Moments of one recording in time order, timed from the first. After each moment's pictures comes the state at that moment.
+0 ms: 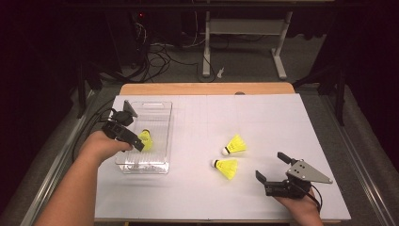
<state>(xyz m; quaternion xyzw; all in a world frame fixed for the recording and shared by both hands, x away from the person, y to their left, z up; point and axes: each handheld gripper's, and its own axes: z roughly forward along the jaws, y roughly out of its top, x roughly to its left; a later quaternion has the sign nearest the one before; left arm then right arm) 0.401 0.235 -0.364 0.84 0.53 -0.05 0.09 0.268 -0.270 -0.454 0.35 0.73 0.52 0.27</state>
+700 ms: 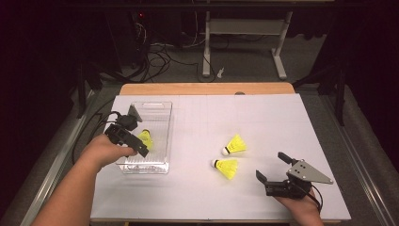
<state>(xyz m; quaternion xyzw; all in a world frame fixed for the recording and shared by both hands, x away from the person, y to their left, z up) 0.387 0.220 -0.362 0.85 0.51 -0.05 0.07 0.267 -0.271 -0.454 0.36 0.73 0.52 0.27</state>
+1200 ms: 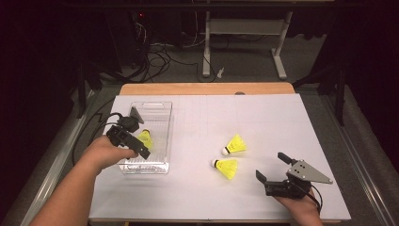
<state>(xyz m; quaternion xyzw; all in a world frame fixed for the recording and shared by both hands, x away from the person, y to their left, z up) 0.382 0.213 -0.361 0.86 0.50 -0.06 0.07 0.268 -0.271 -0.455 0.36 0.72 0.52 0.27</state>
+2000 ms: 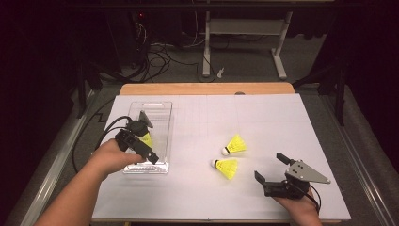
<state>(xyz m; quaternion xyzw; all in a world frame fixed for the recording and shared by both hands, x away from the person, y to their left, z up) 0.368 0.187 -0.360 0.88 0.47 -0.06 0.09 0.268 -0.268 -0.456 0.36 0.73 0.51 0.27</state>
